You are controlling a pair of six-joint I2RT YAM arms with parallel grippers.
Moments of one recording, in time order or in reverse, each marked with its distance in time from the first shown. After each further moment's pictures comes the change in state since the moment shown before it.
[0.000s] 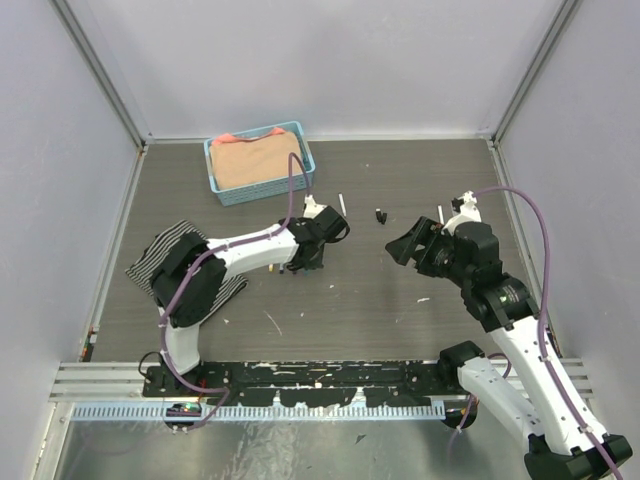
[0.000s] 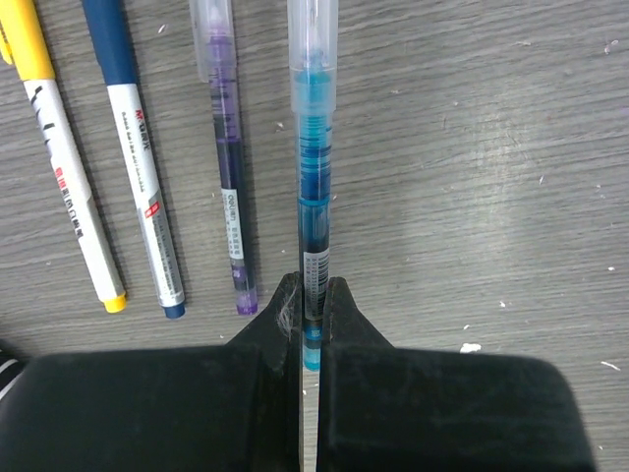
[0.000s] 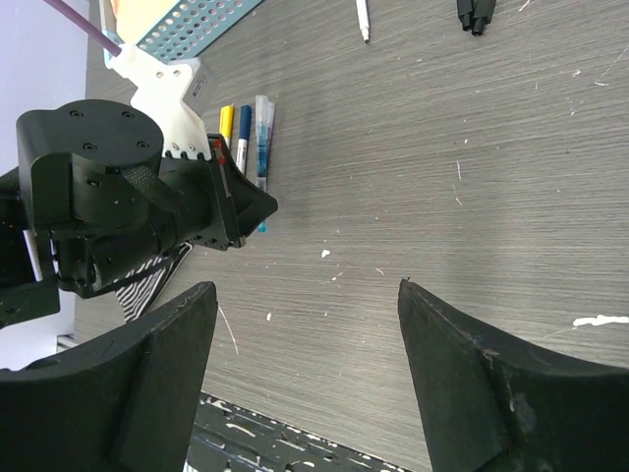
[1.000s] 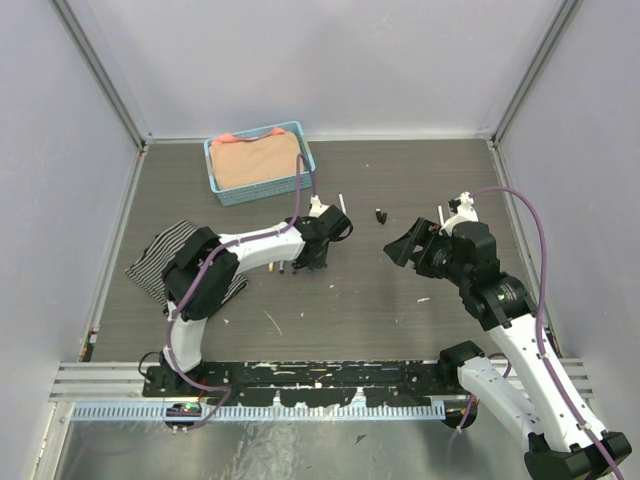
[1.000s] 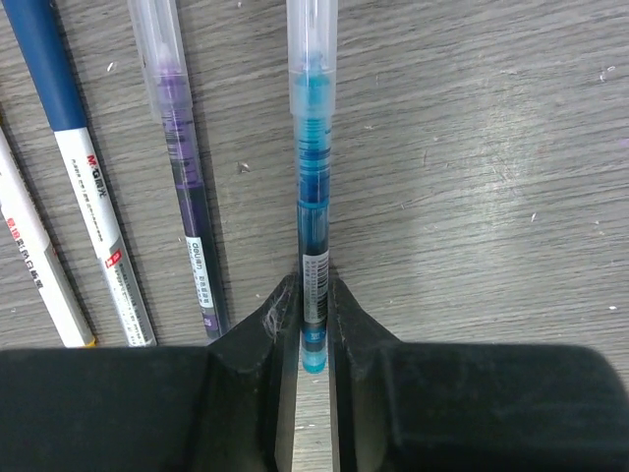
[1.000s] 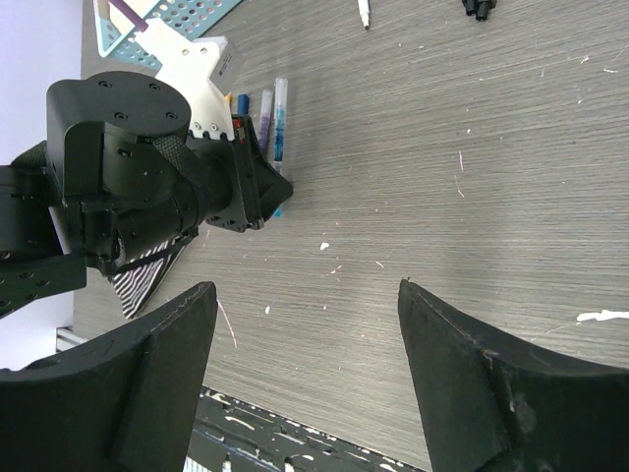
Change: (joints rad) left arm 0.014 0.089 0.050 0.029 0.024 0.037; right arm 0.000 0.012 -0.012 0.001 -0.016 0.000
